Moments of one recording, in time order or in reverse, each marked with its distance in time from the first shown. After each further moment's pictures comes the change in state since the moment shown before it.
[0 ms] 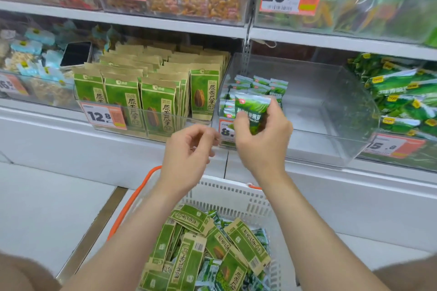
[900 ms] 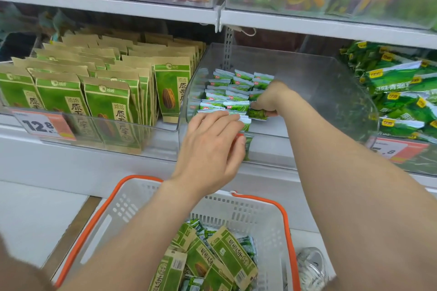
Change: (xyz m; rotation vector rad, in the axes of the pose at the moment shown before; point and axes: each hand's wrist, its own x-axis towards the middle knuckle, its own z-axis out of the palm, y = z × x) left_hand 0.051 -0.017 0.086 0.791 -0.113 0.644; right_hand 0.181 0.150 -0.005 -0.791 -0.681 0.669
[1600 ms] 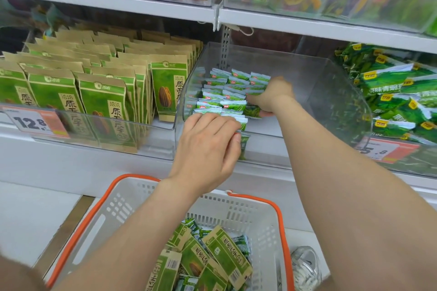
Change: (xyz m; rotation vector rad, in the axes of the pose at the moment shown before) left_hand 0.001 0.003 -0.001 0.016 0.015 -0.023; right_hand -0.004 0.006 0.003 0.112 0.216 0.011
